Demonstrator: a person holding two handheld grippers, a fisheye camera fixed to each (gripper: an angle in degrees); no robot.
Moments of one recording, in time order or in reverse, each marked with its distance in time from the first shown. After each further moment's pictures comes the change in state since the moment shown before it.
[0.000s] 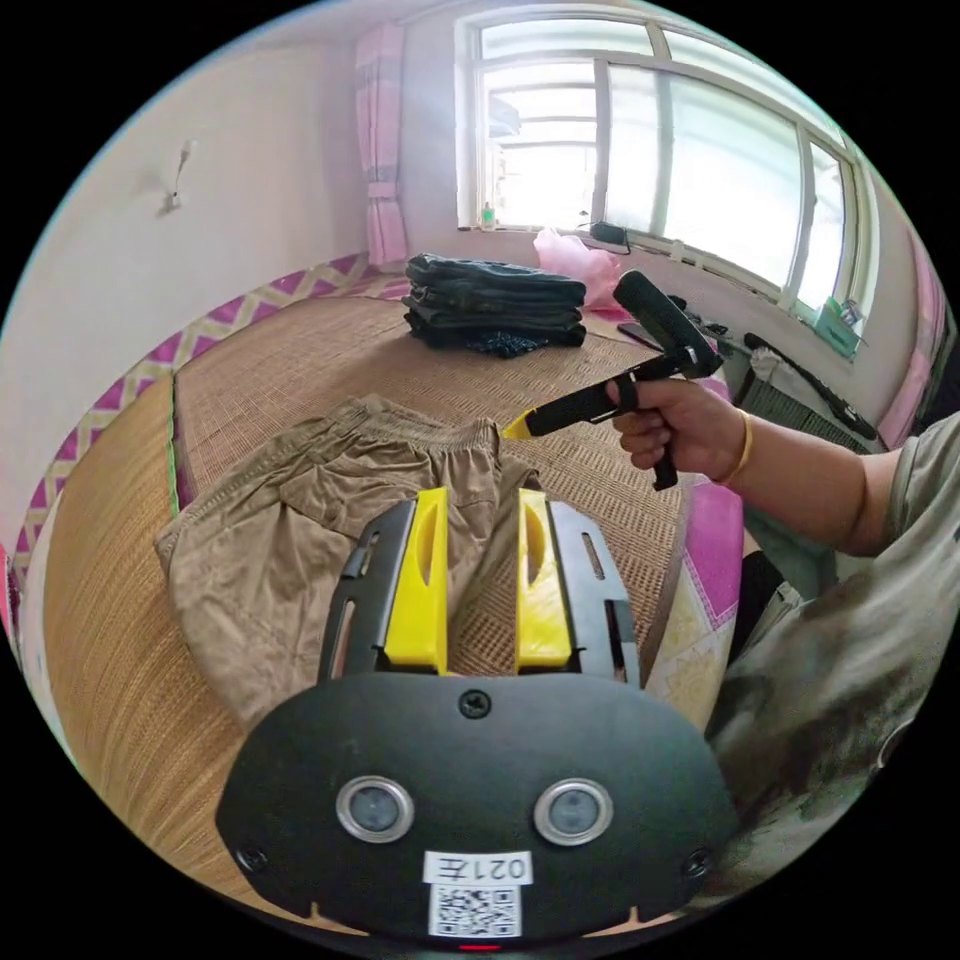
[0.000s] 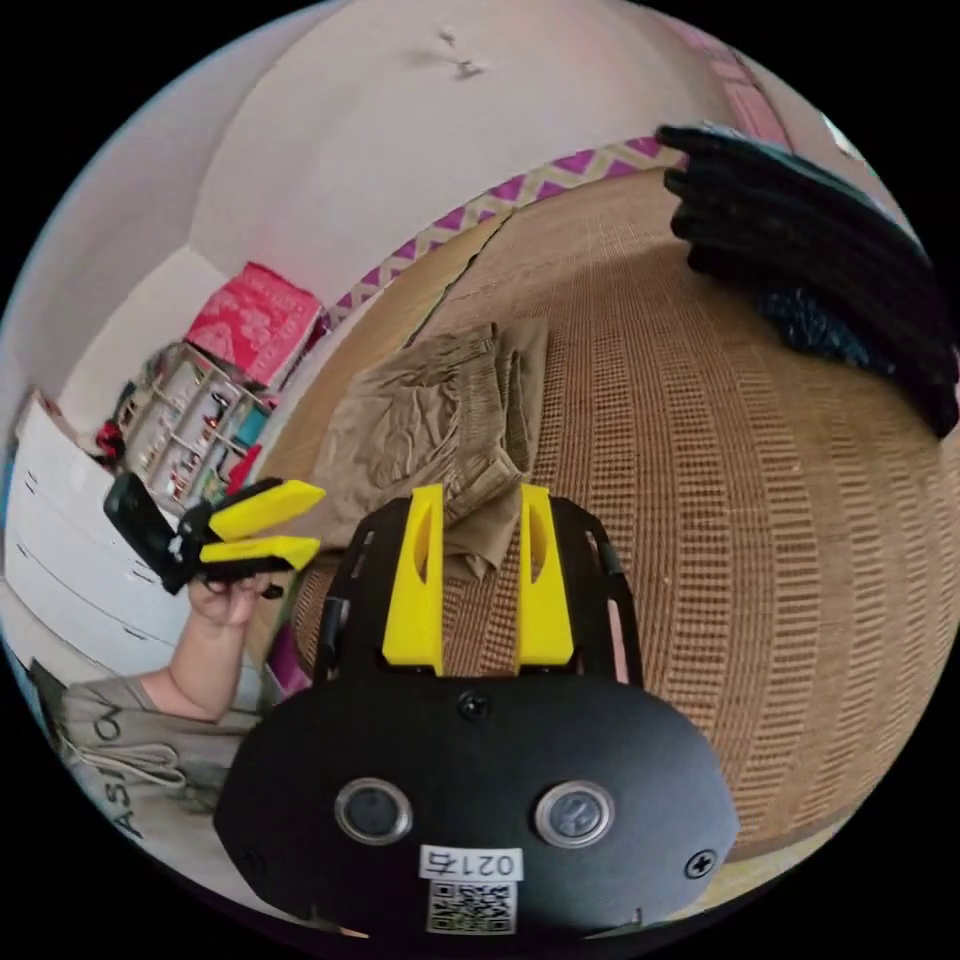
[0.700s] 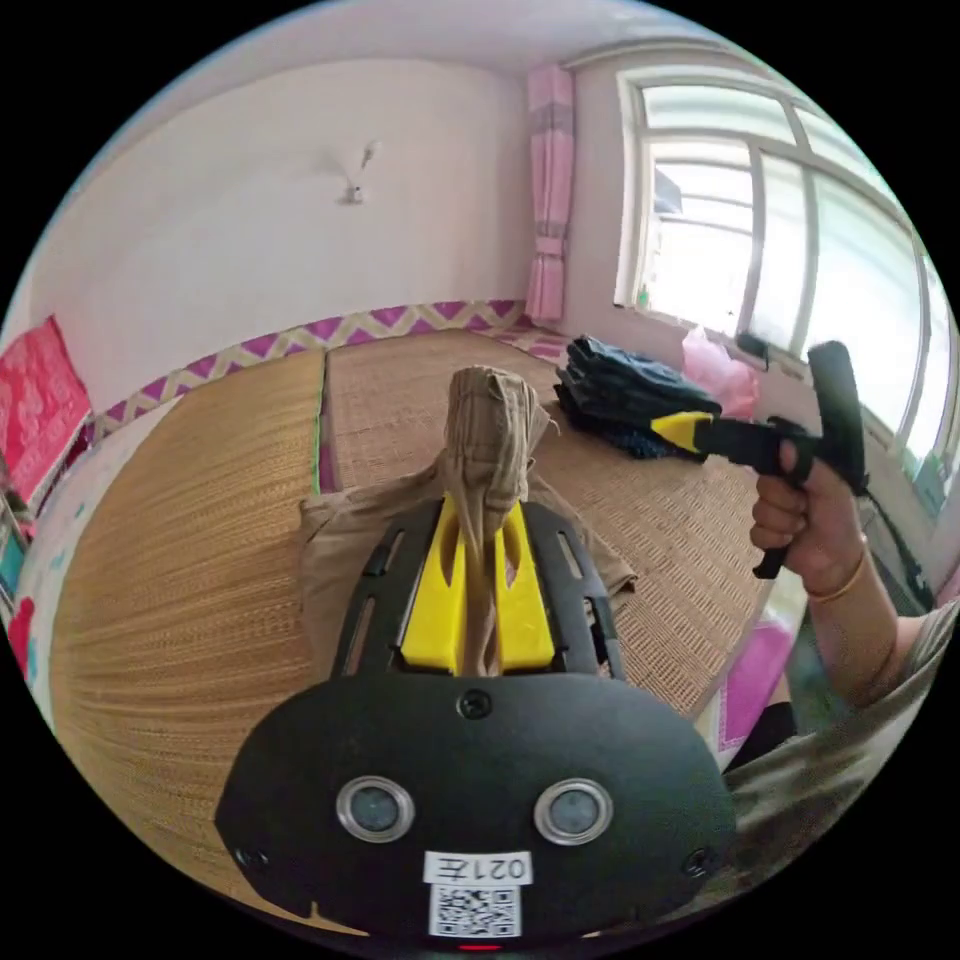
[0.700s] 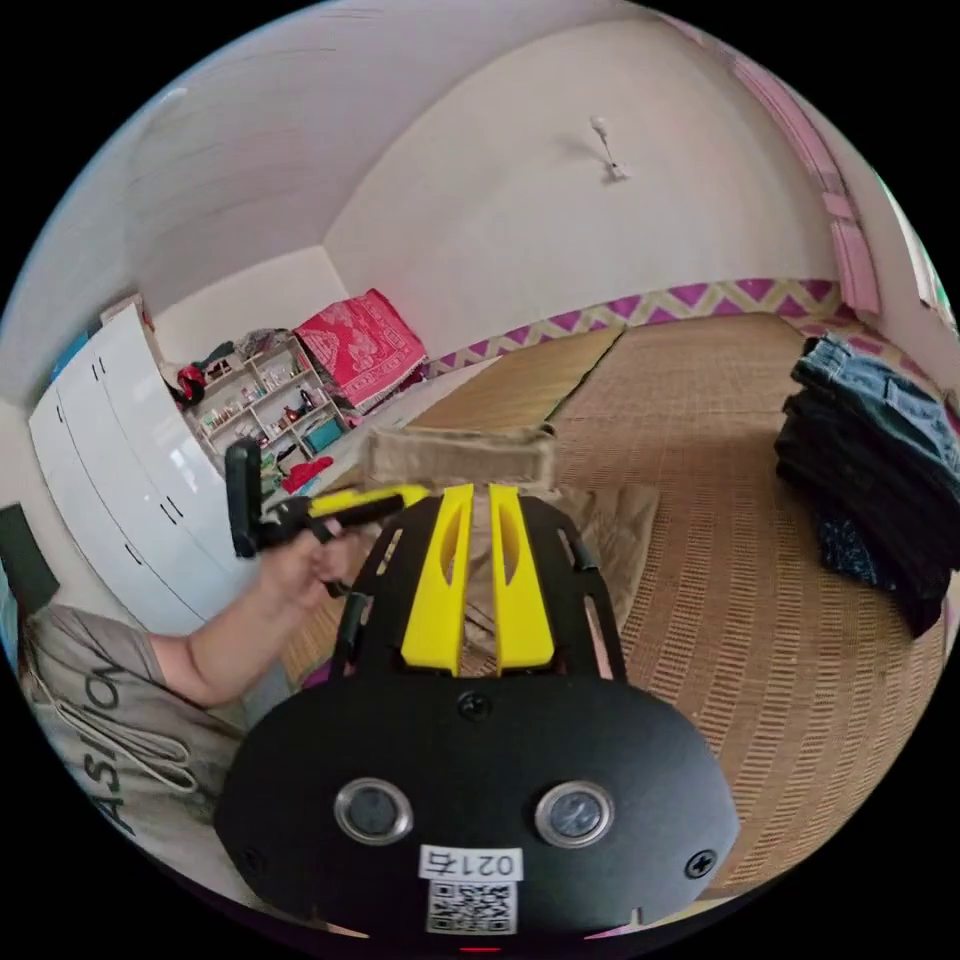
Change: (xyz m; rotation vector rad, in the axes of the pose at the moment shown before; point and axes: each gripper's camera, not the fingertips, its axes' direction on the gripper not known) left arm -0.042 0.060 -0.144 0.204 -0.279 -0.365; right arm -0.064 0.044 -0.090 0.226 -0.059 -0.413
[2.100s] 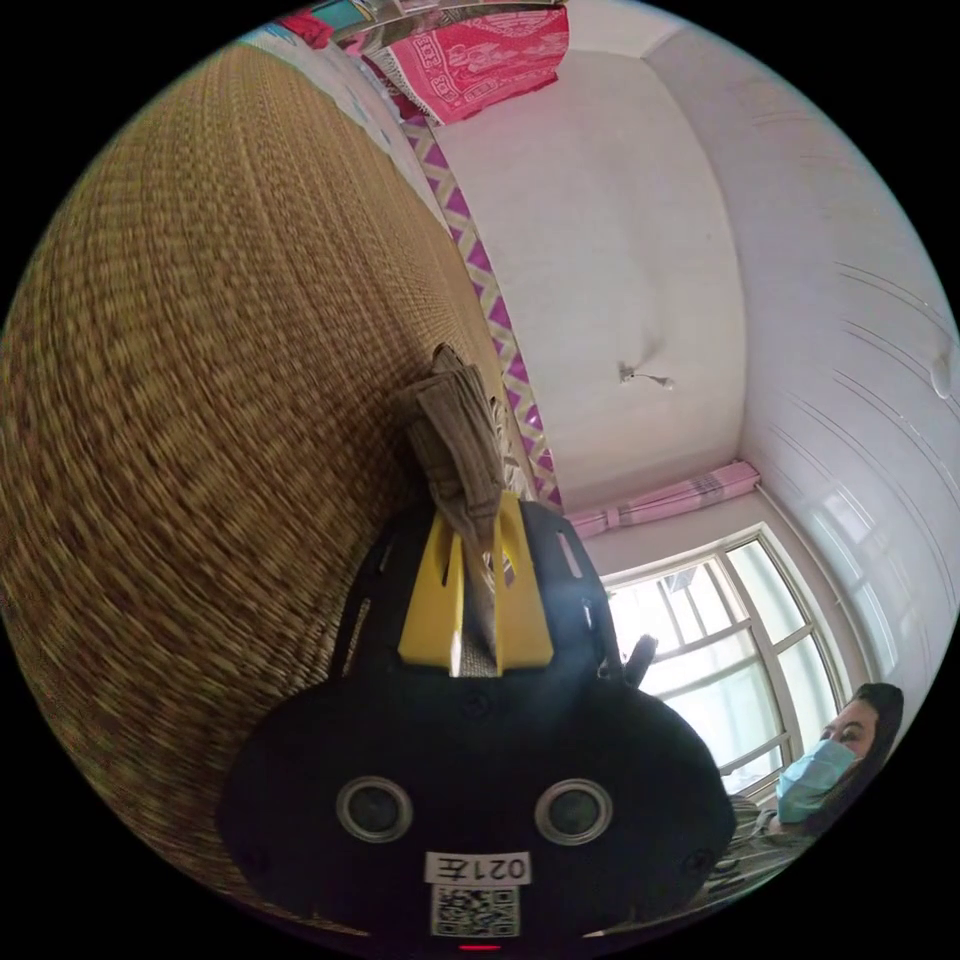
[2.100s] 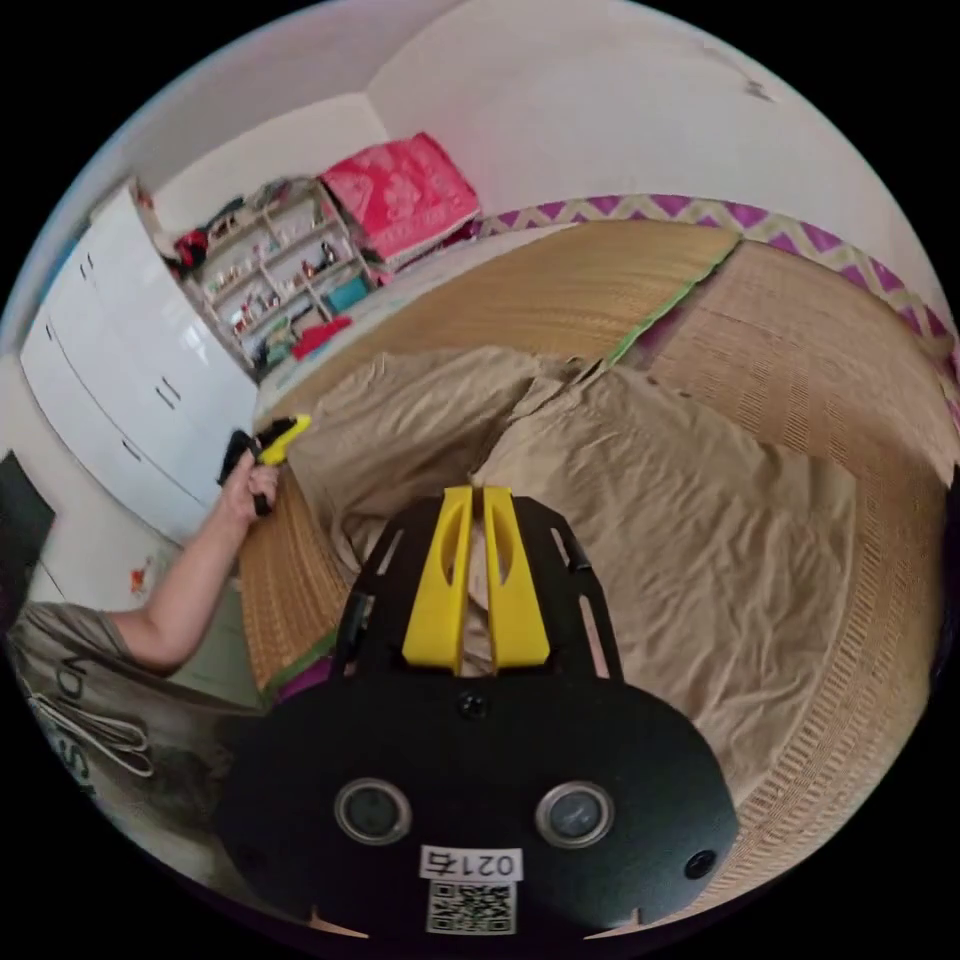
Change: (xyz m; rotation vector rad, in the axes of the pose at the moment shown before) left arm -0.565 0.641 -0.143 0.317 0.340 -1.122; right arm -0.065 0.066 0.324 -0.337 -0.136 -0.046
